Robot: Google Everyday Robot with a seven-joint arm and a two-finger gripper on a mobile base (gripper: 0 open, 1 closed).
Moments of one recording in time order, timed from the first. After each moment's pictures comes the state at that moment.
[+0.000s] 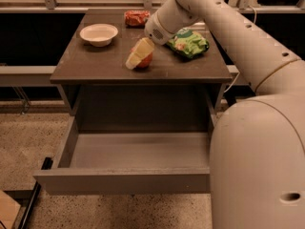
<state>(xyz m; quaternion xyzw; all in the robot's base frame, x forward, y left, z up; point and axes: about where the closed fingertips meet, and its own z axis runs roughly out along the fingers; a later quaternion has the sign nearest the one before) 0.755 0.030 0.876 -0.56 0.74 0.17 0.33</state>
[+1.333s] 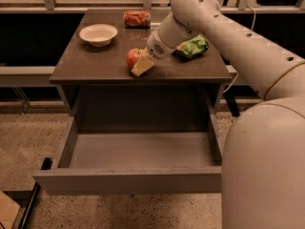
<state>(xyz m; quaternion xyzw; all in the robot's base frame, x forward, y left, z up) 0.737 0.021 0.835 -0.54 0.77 0.15 0.30</state>
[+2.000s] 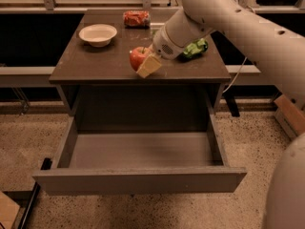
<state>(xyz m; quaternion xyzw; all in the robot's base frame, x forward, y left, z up) 0.687 0.009 0.866 -0.57 0.74 0.14 0.32</state>
